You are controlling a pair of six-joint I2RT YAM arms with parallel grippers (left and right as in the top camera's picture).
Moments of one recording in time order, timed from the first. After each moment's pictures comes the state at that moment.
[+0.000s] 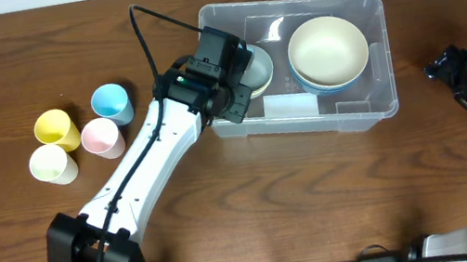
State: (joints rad) left arm -0.53 1.72 1.45 -0.83 0.05 0.01; right arm -0.34 1.60 1.32 -1.07 0.11 0.68
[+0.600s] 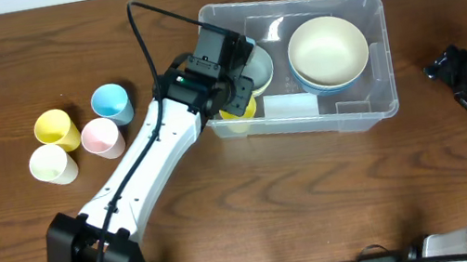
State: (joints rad) left arm -0.52 1.72 1.44 -0.75 0.04 0.02; right arm -0.34 1.60 1.32 -1.07 0.11 0.68
